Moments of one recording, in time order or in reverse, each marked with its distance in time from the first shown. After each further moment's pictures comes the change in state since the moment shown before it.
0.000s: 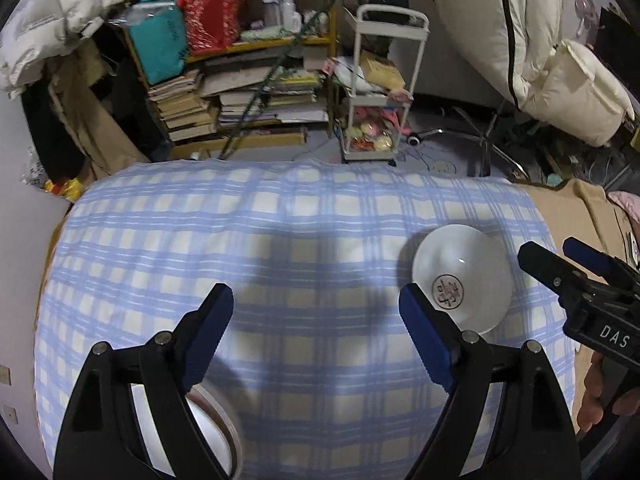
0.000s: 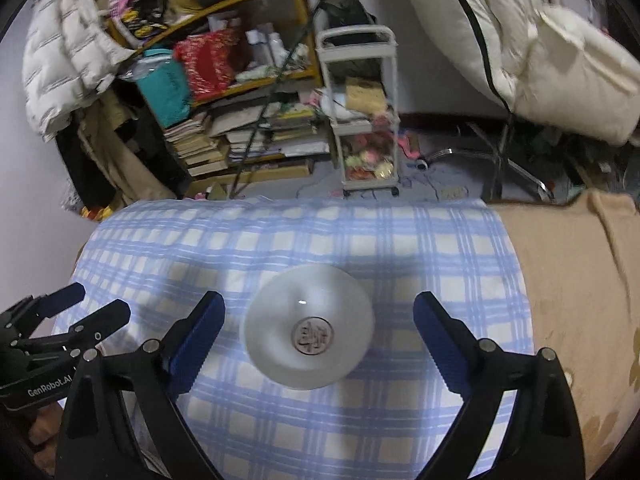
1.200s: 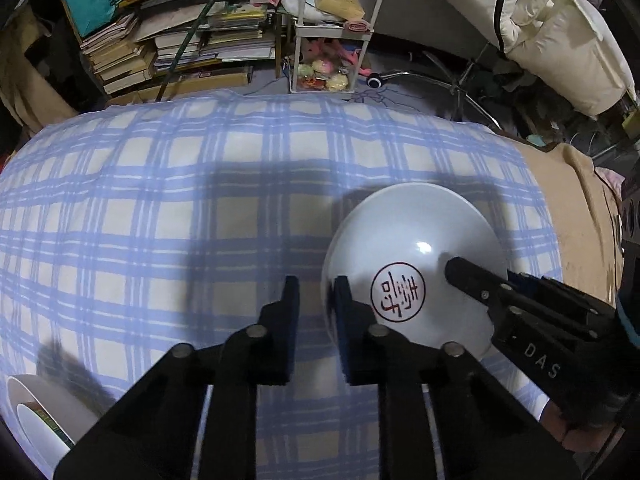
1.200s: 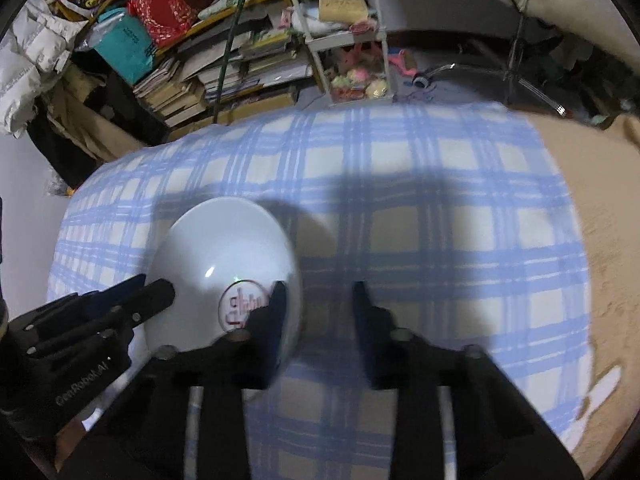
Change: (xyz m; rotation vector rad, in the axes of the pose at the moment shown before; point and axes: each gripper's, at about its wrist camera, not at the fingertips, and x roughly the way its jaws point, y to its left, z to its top) left arm 0.099 -0.059 0.002 0.001 0.208 -0.148; right arm 0.092 -0.045 -0.023 0.095 0.246 0.090
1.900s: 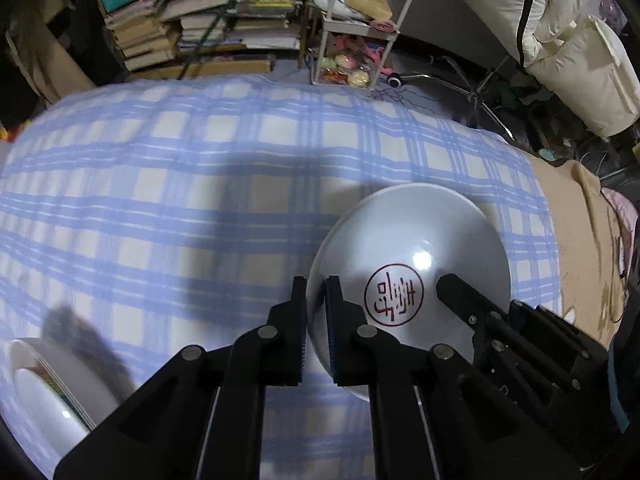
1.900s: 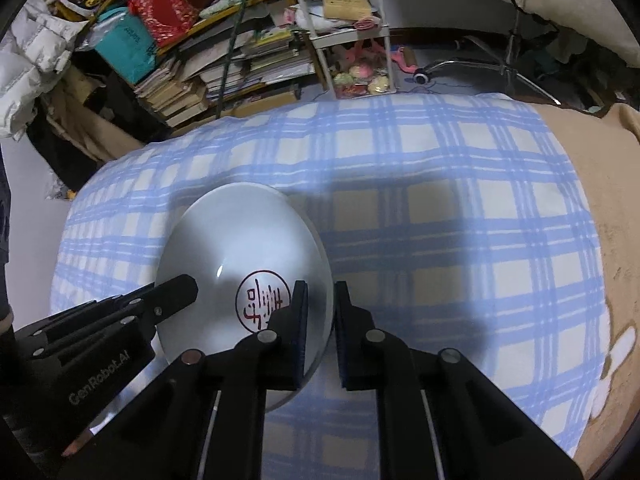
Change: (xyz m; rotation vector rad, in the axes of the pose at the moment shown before) left arm -0.021 0.018 -0.009 -0.078 0.017 0.033; right arm -0.008 0.036 -0.014 -0.011 -0.018 -0.035
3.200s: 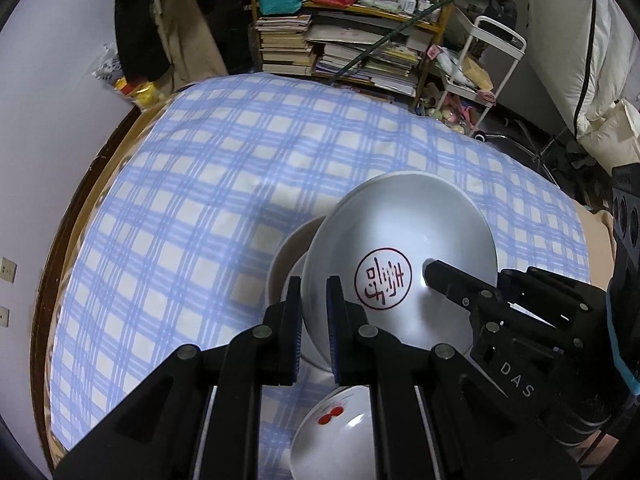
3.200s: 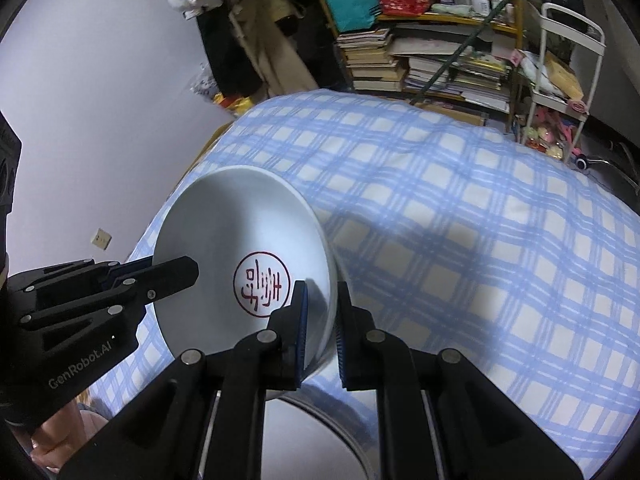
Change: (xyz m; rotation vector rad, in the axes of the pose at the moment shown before) left arm -0.148 0.194 -0.128 -0.215 -0.140 0.164; right arm -0.033 0.231 -0.085 -0.469 0.030 0.283
